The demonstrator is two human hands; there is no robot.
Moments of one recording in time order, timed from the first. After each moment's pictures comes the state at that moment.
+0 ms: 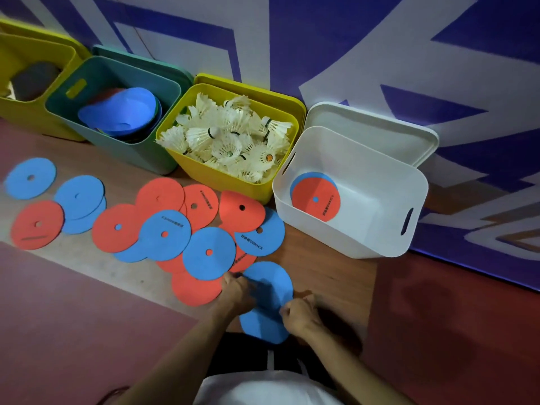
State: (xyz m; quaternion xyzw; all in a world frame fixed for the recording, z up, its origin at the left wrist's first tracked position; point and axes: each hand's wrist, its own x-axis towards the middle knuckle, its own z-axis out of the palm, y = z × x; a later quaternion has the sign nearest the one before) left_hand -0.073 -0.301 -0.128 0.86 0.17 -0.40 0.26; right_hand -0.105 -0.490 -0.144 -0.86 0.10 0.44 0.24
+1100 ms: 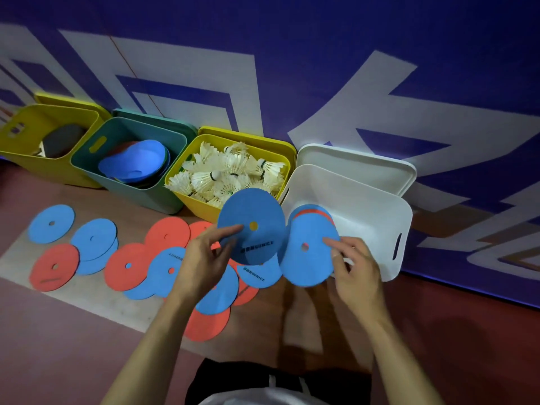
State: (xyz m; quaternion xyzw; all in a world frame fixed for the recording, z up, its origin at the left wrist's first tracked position) left_hand 0.002 -0.265 0.075 0.89 0.01 0.03 0.46; right_hand -0.003 -0.556 0.036 -0.86 0.03 -0.06 0.50
